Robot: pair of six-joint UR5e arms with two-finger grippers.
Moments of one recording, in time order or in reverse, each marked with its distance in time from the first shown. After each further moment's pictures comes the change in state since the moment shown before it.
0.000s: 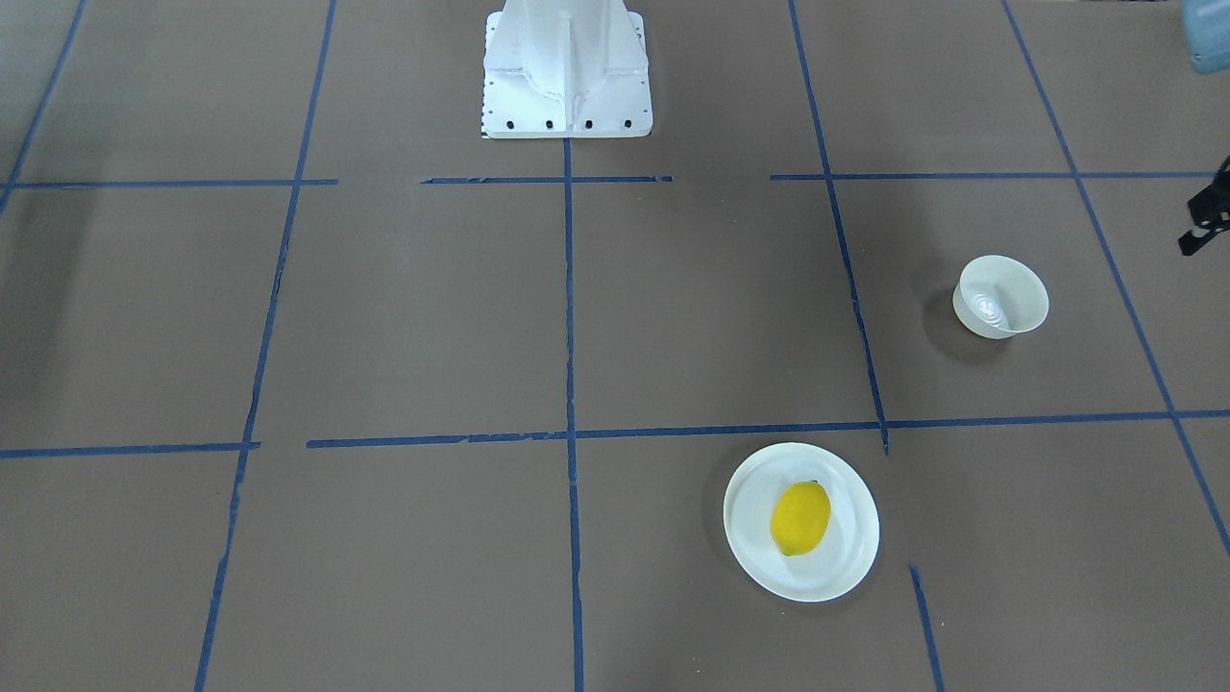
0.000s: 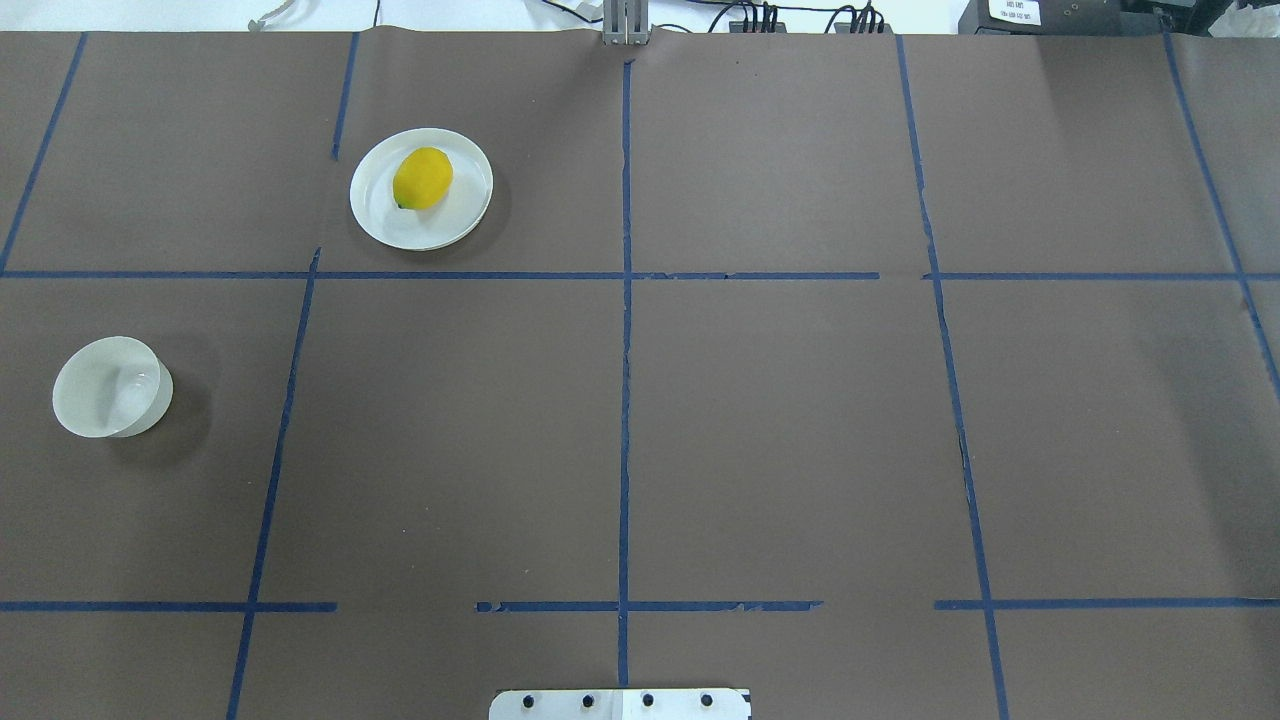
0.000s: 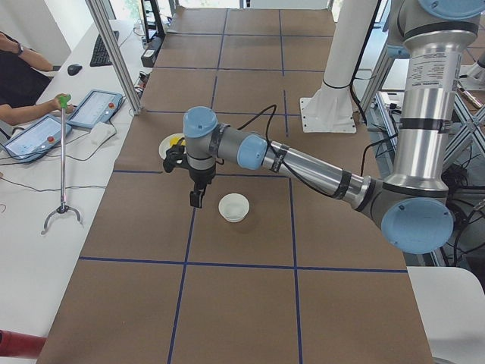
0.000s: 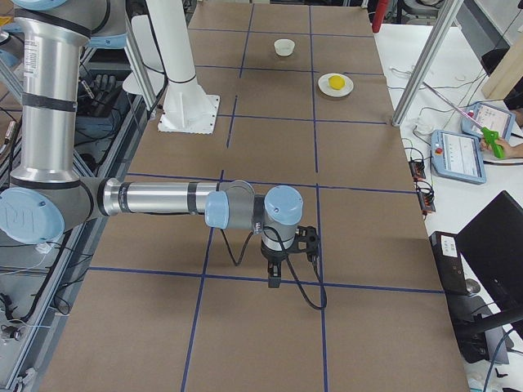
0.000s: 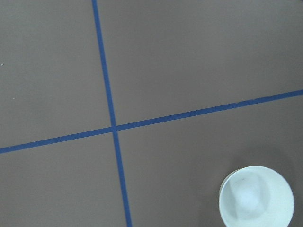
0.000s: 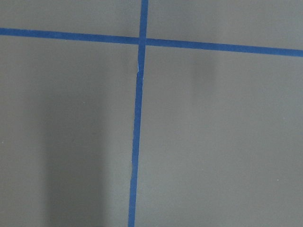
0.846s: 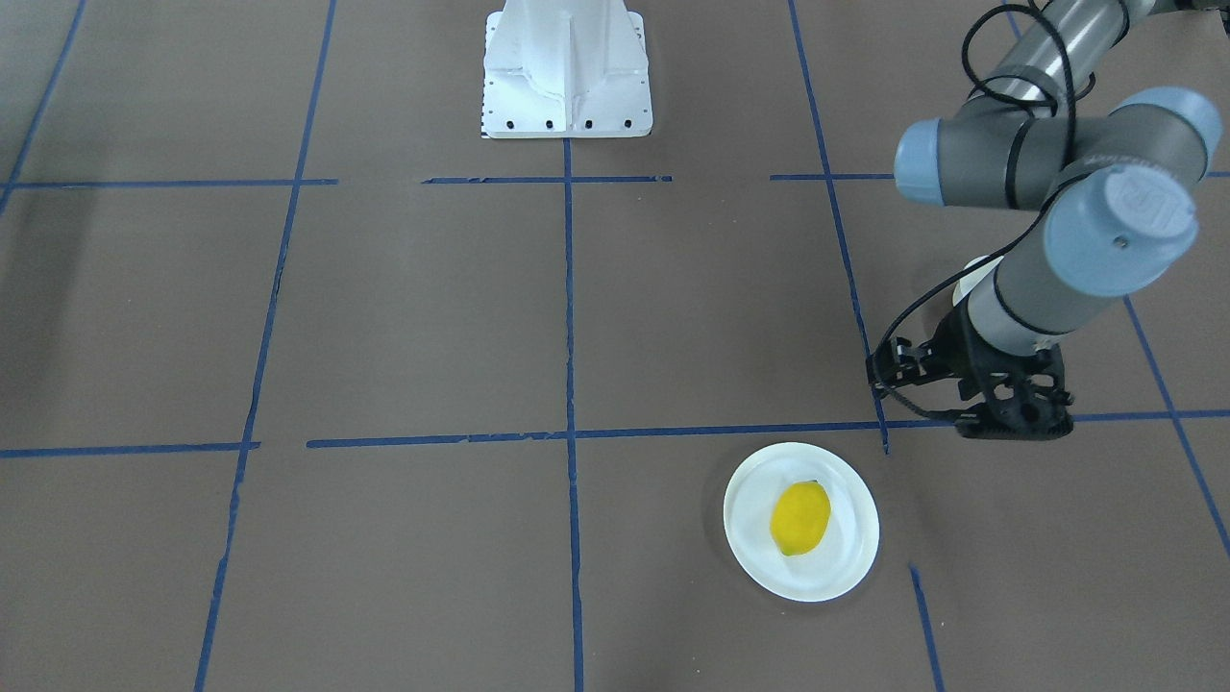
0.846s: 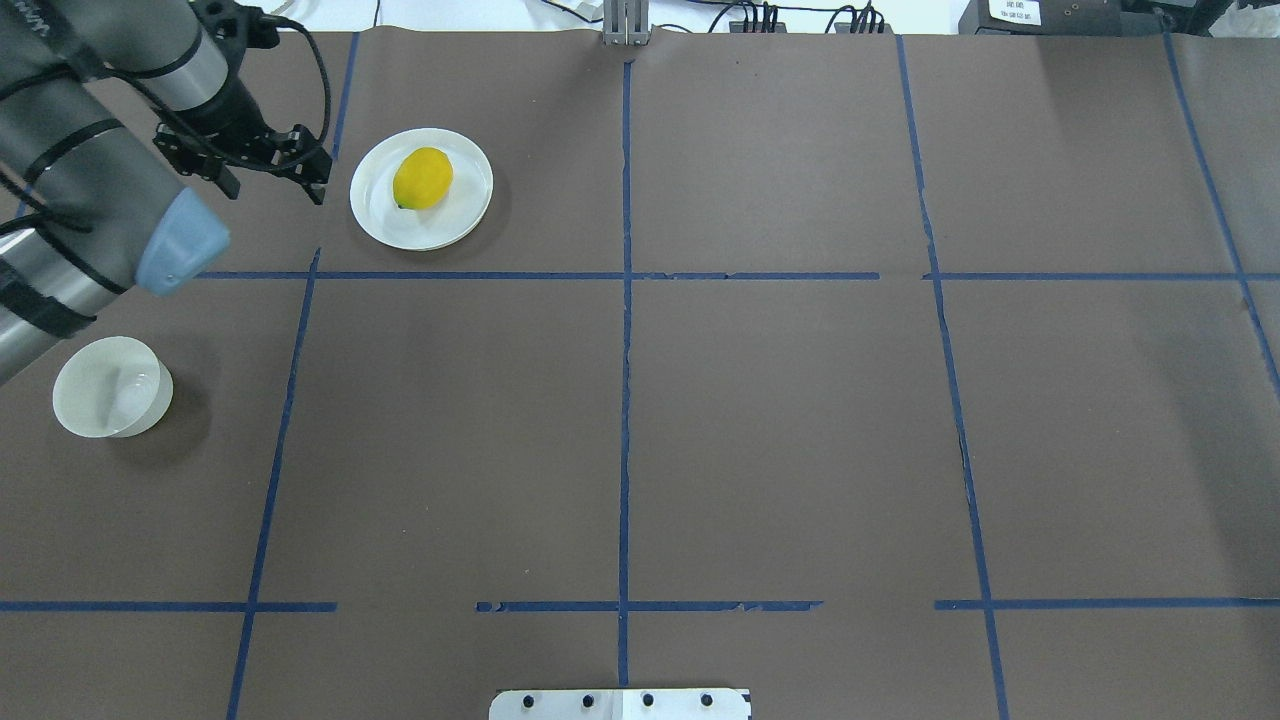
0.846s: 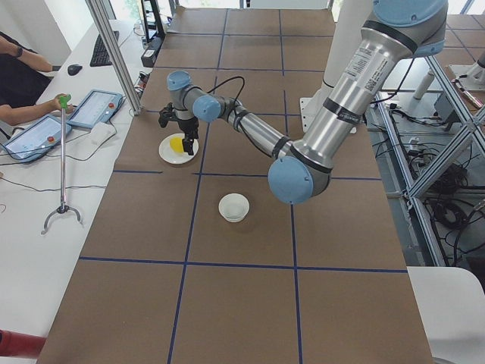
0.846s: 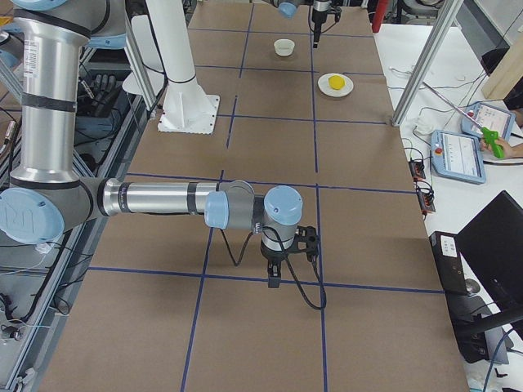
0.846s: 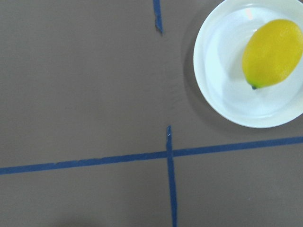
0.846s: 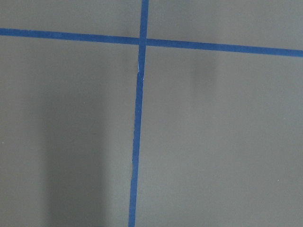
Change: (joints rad) left arm 0.343 -0.538 0.437 -0.060 0.107 -0.495; right arm 0.000 0.000 0.000 0.000 0.001 0.000
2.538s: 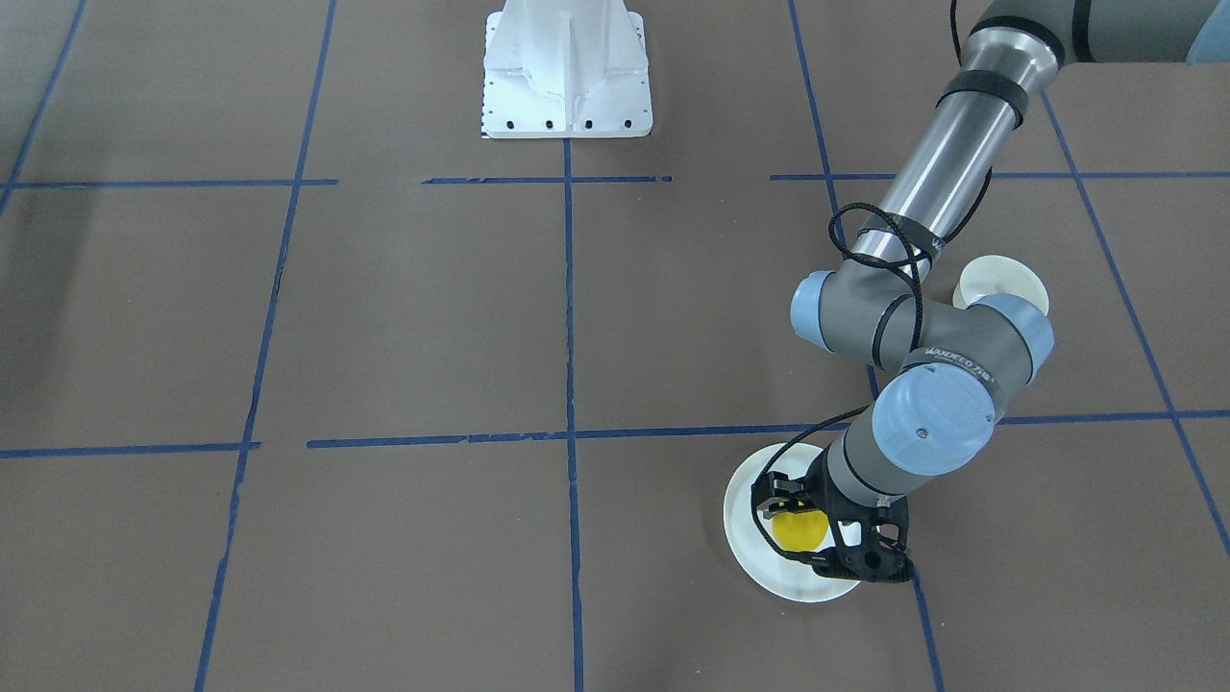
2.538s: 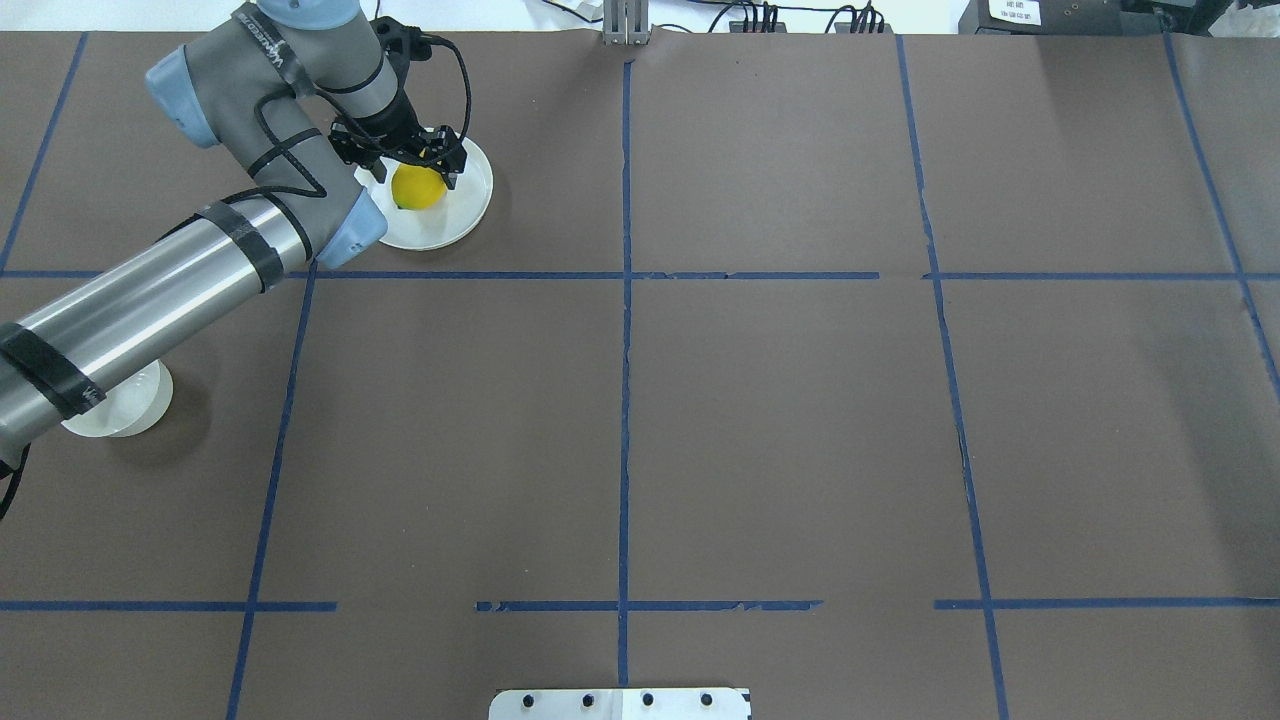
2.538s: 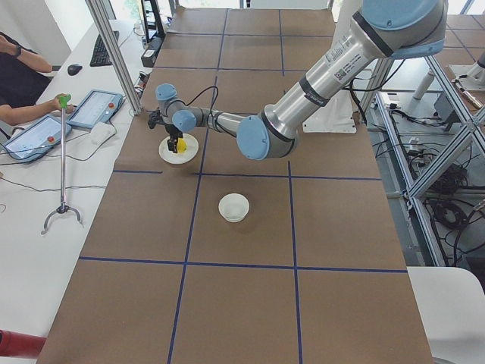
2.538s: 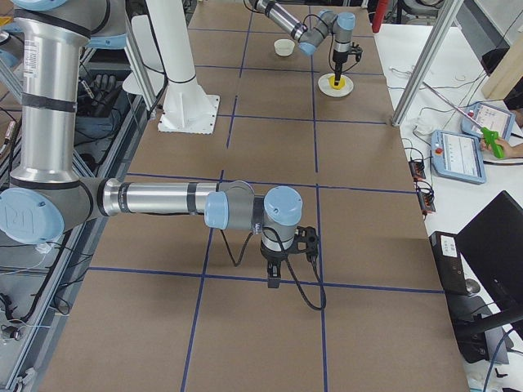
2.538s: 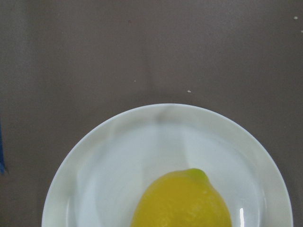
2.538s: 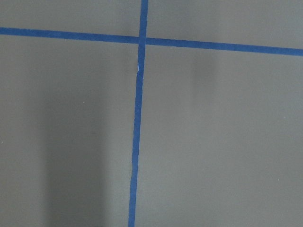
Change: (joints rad) left arm 0.090 -0.277 0.600 -0.462 0.048 -0.069; right arm 0.000 -0.002 0.000 0.000 0.000 0.000
